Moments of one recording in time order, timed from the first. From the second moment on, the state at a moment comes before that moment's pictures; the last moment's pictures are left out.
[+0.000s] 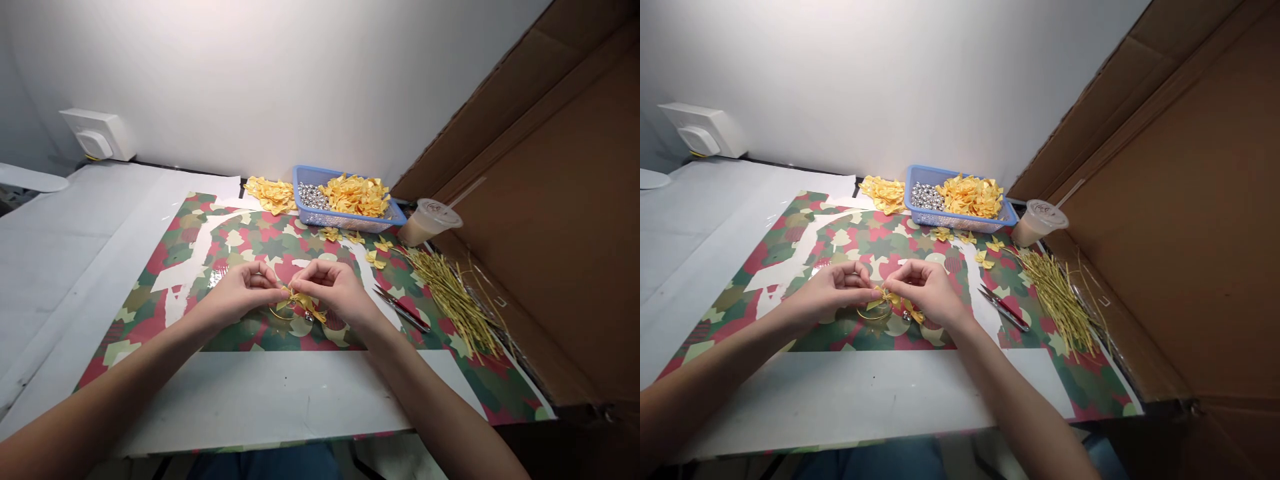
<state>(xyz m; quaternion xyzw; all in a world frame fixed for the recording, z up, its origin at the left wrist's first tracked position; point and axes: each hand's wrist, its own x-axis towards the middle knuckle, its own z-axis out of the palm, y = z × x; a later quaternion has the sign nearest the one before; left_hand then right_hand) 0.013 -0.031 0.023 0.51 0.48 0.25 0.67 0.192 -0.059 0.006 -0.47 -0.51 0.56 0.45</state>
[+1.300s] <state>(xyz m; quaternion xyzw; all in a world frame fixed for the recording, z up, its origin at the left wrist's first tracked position) 0.011 -0.032 0.020 0.54 0.45 0.29 0.65 0.209 -0.060 0.016 -0.52 -0.58 0.52 0.36</state>
